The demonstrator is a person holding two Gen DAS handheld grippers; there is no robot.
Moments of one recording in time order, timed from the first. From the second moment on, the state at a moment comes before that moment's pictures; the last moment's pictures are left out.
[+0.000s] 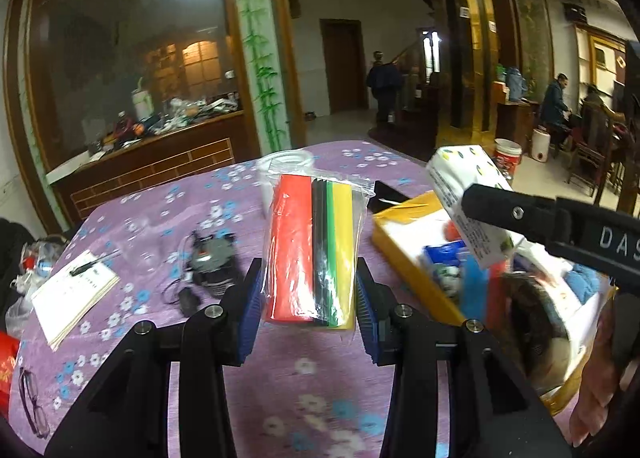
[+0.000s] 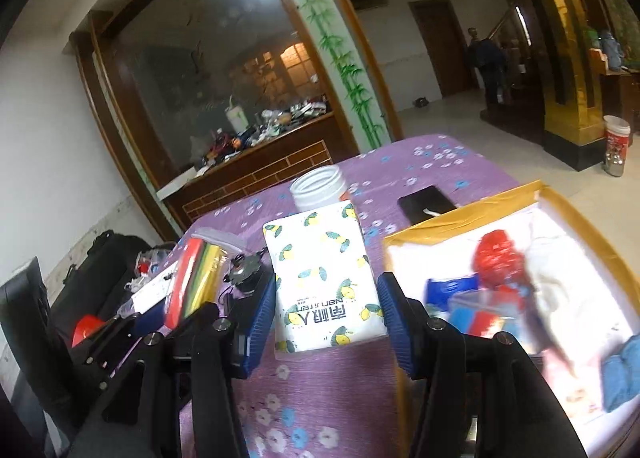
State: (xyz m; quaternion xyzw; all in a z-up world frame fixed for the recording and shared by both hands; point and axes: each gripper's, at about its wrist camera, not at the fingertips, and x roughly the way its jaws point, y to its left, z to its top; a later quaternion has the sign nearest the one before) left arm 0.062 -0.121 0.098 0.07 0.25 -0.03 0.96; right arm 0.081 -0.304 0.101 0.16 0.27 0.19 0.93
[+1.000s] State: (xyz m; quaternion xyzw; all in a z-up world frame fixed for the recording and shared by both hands) left arm 0.071 -0.253 0.078 0.11 0.28 -0.11 0.95; right arm 0.078 -0.438 0.072 0.20 0.30 0.08 0.93
